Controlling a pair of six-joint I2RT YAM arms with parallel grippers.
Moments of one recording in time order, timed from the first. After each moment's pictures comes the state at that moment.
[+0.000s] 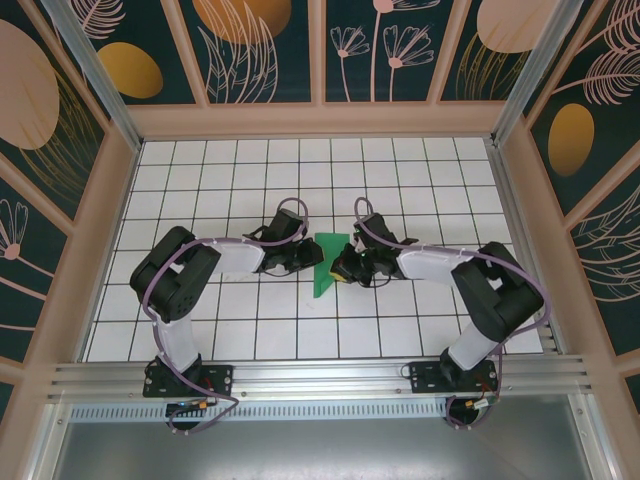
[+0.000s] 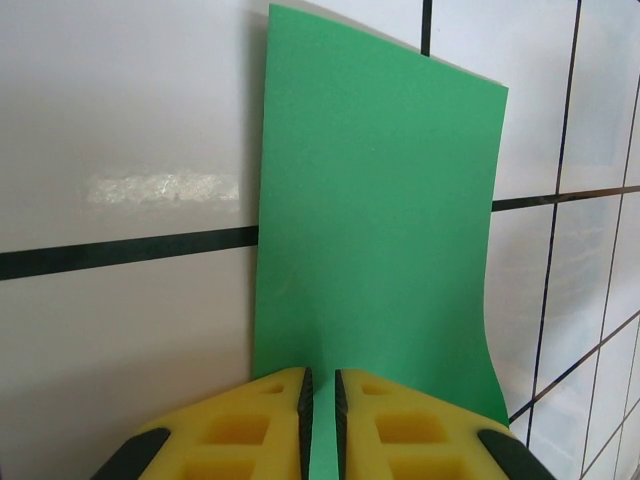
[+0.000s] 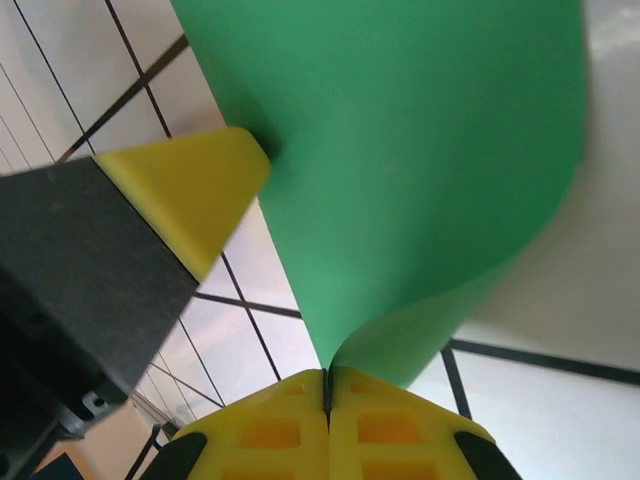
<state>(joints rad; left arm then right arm) -0.64 1.86 0.90 0.07 0.36 -0.89 0.64 1.63 0.77 -0.09 -0.49 1.12</state>
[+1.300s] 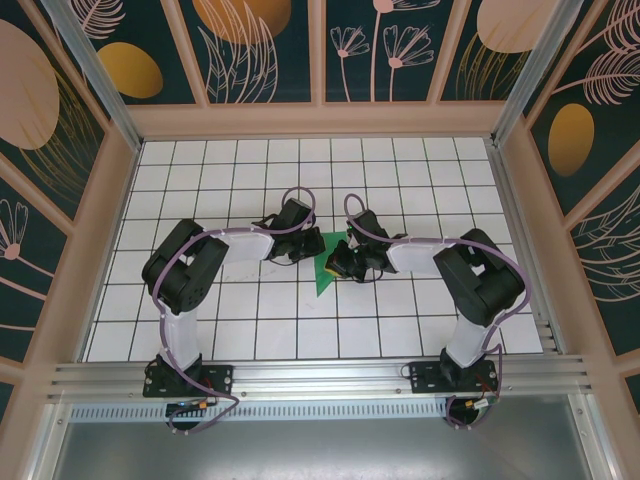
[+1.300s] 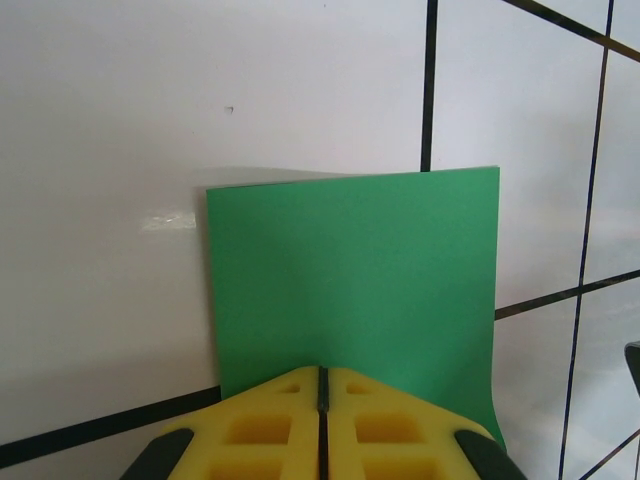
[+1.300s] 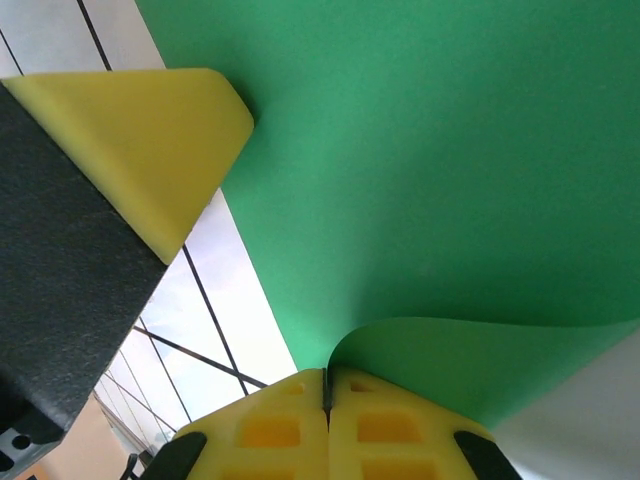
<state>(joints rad) -0.64 1.95 1.07 -0.04 0.25 -0.86 0.64 1.75 0.83 -0.04 -0.47 1.07</state>
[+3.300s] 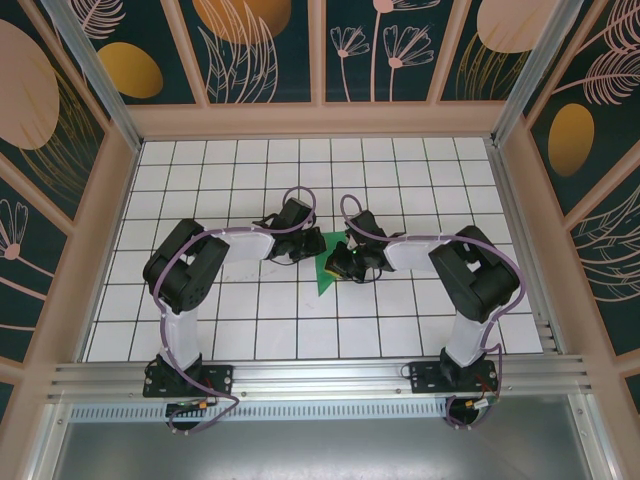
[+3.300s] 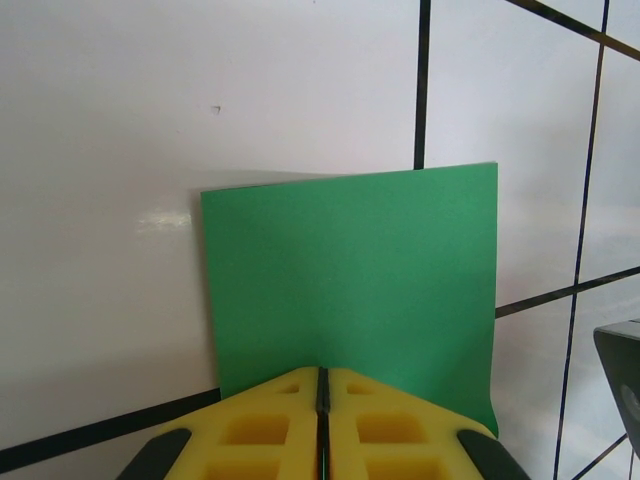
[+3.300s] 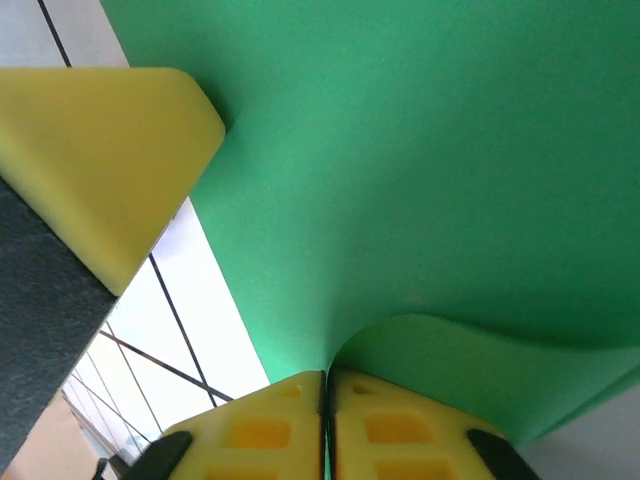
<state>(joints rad) -0.64 1.95 1.08 -0.05 0.26 -0.86 0.64 1.79 0.85 -0.07 -0.46 1.01</state>
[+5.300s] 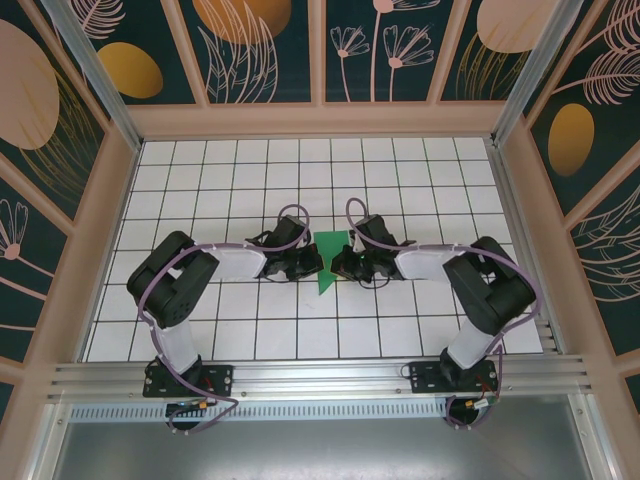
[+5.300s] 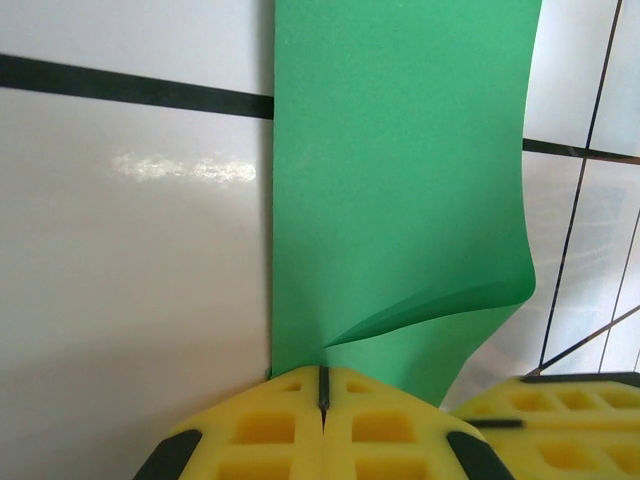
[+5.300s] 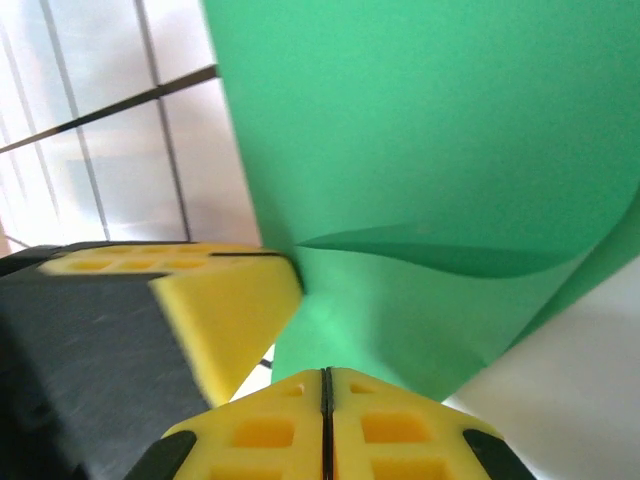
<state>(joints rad) -0.69 1.83 0.88 0.02 0.32 -0.97 0.63 1.66 0.73 0.02 -0.46 0.90</state>
